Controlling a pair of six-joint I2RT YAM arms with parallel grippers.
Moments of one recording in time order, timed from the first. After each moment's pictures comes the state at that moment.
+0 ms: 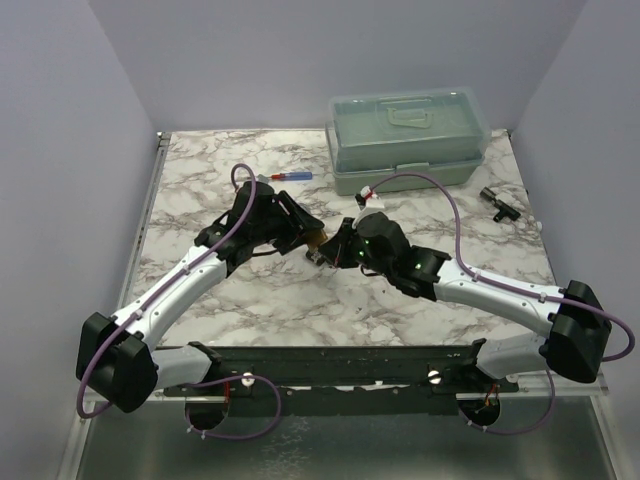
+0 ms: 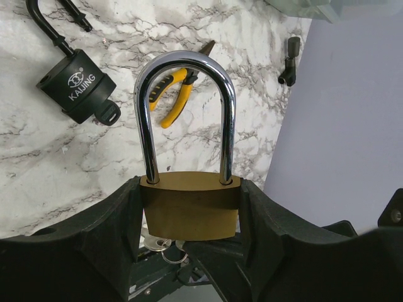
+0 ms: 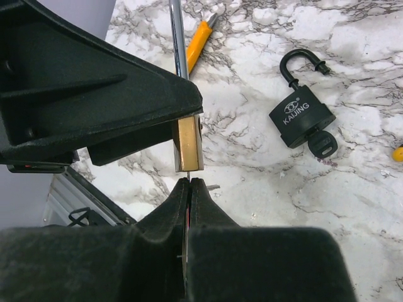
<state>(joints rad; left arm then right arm) -0.53 1.22 0.95 -0.34 0.19 -1.15 0.97 1.34 0.94 -0.04 0.19 0.76</state>
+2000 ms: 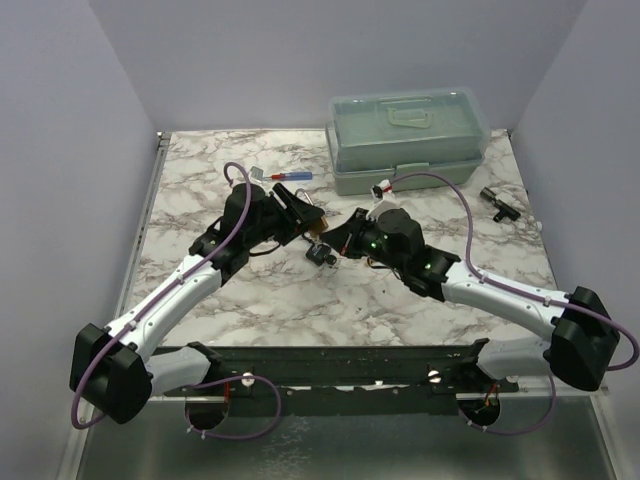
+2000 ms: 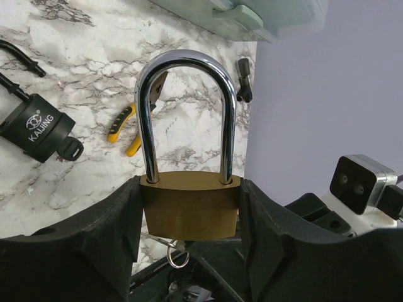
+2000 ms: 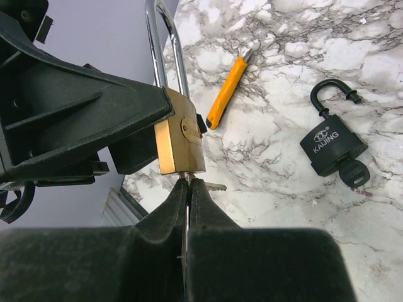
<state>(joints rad) -0.53 1.15 0.89 -0.14 0.17 -1.15 0.87 1.29 0.85 0.17 0.08 0.85</state>
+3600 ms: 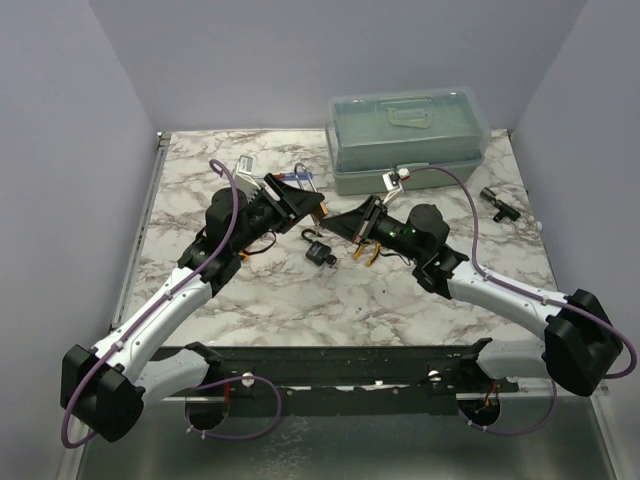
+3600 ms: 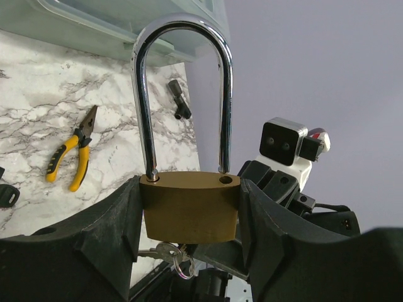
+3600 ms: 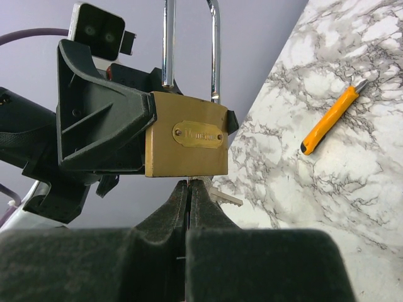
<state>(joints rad) -0.53 1.05 0.84 0.09 0.21 -1.14 0.73 1.28 0.74 0.59 -0.28 1.00</state>
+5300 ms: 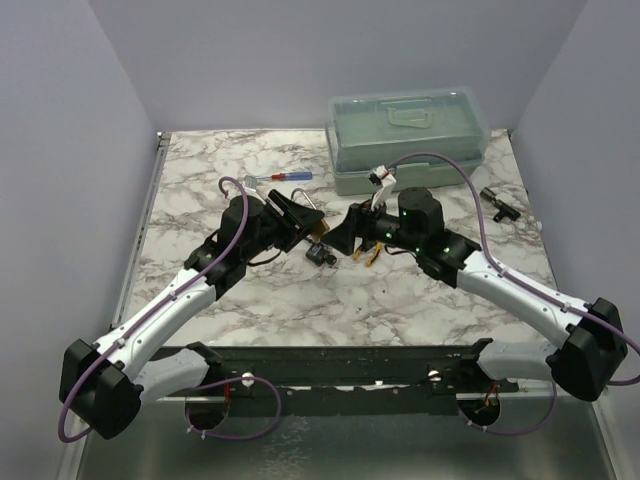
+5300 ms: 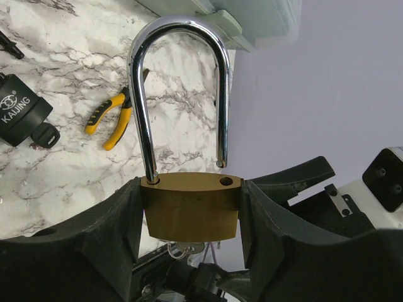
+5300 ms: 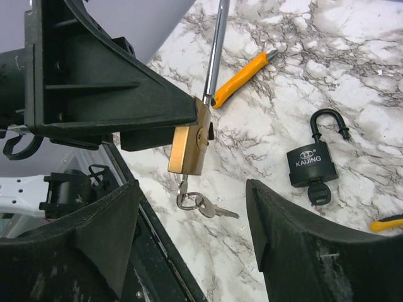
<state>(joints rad) -0.58 1.05 0.82 -0.11 0.09 -1.26 0.74 1.24 0.93 0.03 -0.30 0.48</state>
